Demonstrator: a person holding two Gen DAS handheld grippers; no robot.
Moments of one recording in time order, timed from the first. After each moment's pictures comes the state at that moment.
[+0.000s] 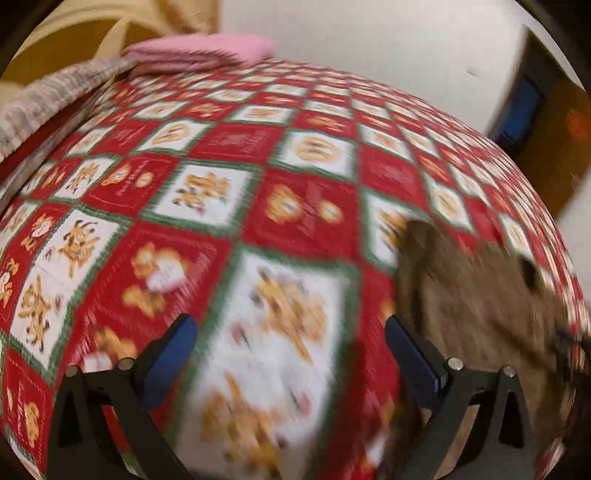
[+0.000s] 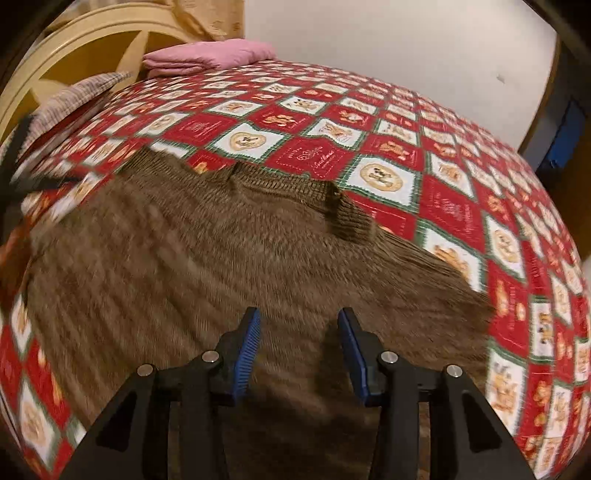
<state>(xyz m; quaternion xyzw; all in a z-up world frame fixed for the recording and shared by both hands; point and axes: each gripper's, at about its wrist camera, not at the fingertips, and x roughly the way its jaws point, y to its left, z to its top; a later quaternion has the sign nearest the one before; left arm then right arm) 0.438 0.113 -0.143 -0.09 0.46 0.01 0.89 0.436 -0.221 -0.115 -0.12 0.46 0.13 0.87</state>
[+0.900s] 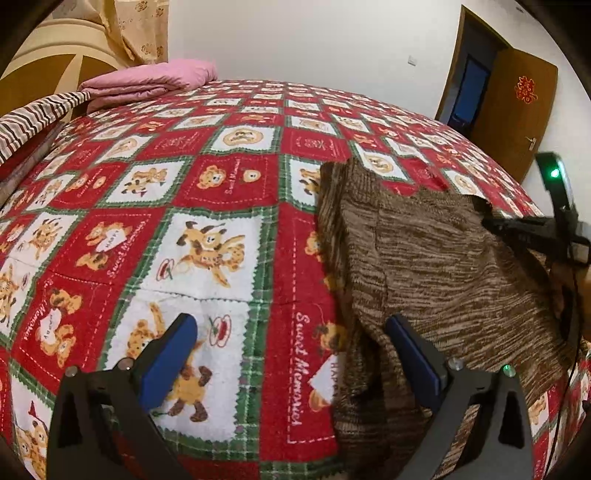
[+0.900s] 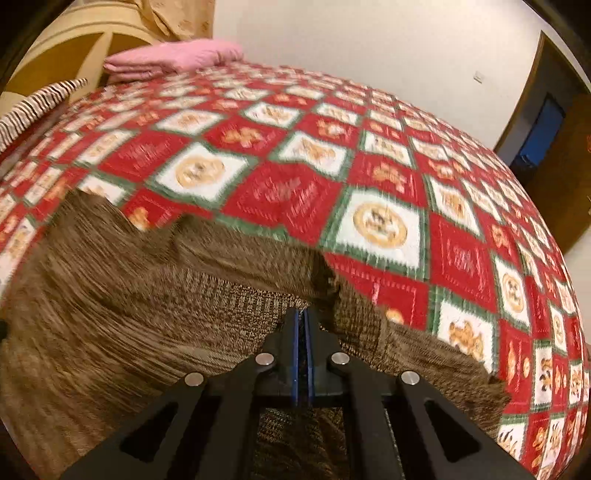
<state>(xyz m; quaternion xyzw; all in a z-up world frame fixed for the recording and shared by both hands) 0.404 0.086 -0.158 -0.05 0.41 -0.06 0.91 0.510 -0.192 -0.137 -0.14 0.46 0.07 0.88</state>
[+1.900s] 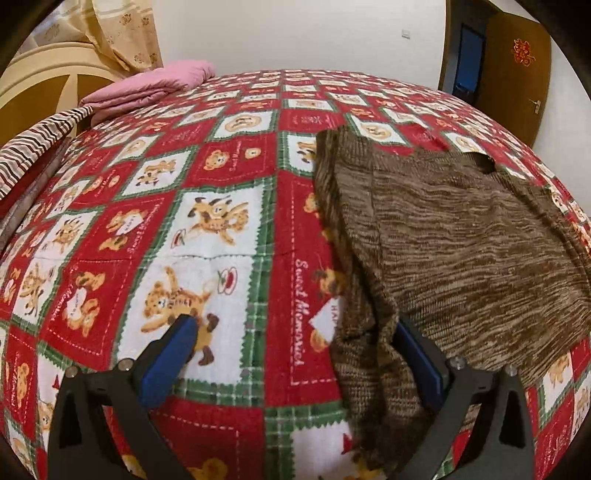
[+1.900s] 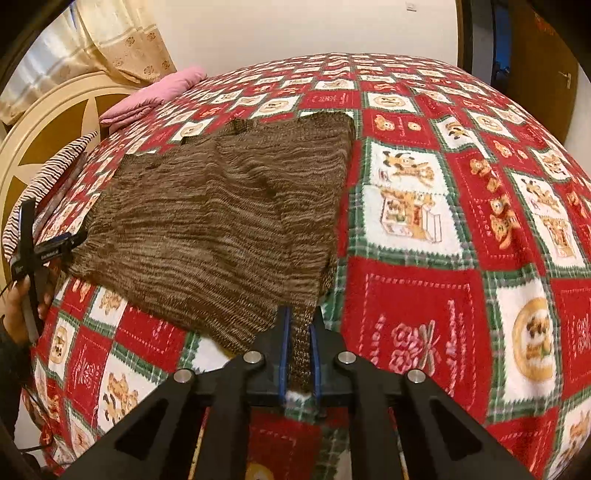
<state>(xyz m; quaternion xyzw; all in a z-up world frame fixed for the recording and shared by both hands) 0.379 0.072 -0.161 0.02 0.44 -0.03 0.90 0.280 -0.349 -0.124 0.04 0.47 0.08 0.88</state>
